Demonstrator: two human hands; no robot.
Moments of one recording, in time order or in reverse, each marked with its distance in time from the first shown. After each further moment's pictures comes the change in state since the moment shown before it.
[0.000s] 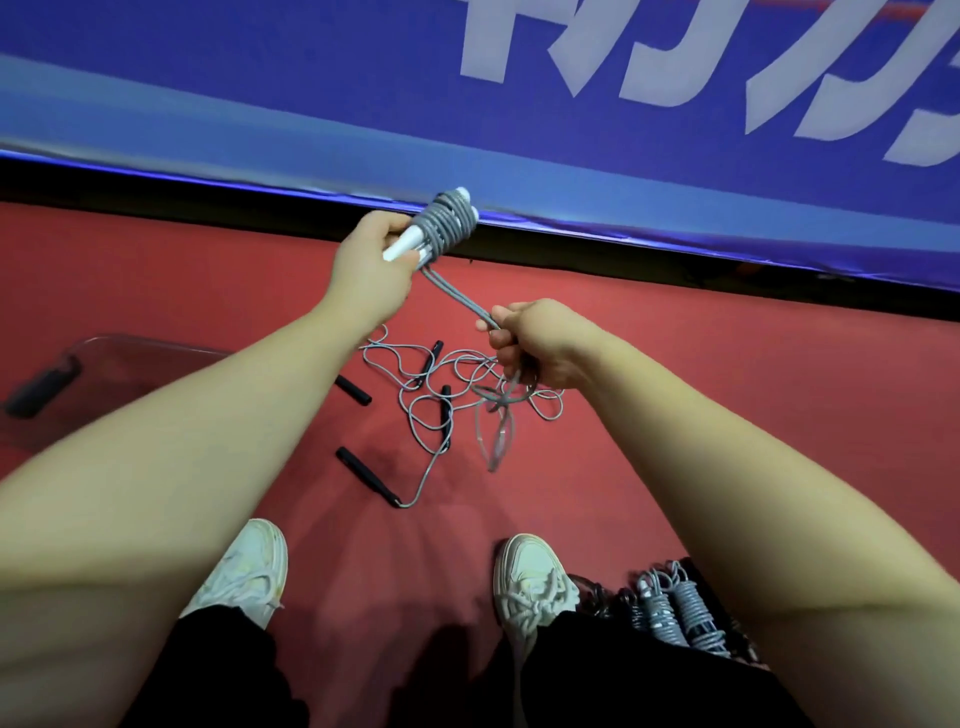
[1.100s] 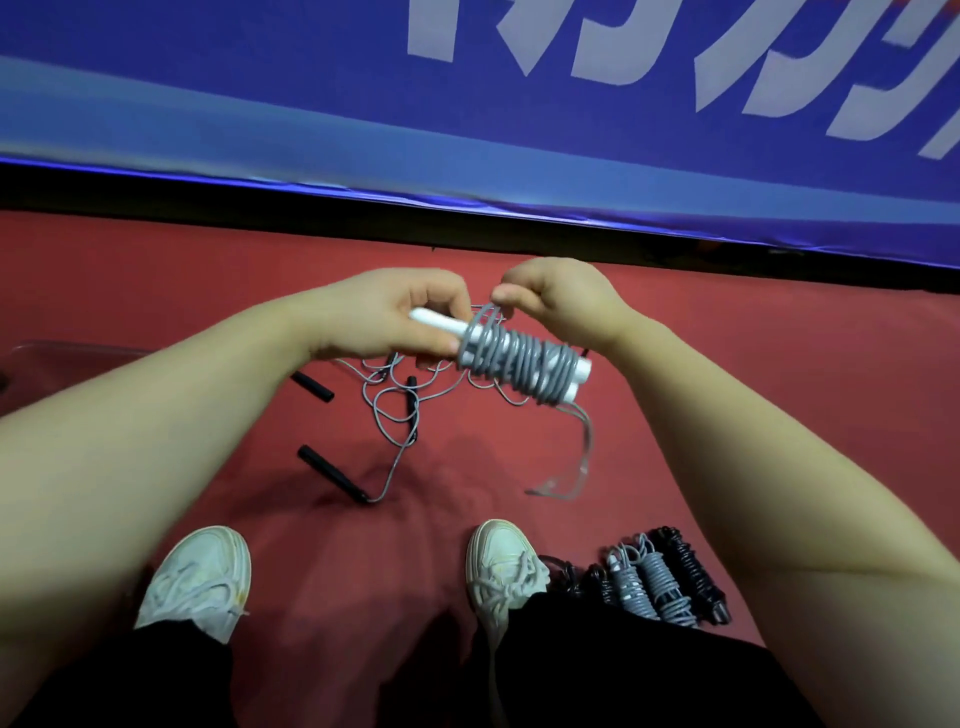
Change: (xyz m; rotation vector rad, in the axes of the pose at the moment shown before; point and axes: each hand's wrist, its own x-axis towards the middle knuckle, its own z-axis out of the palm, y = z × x) left_hand -0.038 0.036 0.006 0.052 -0.943 0.196; right_hand -0.016 0.001 -0.074 -1.121 0.211 -0.688
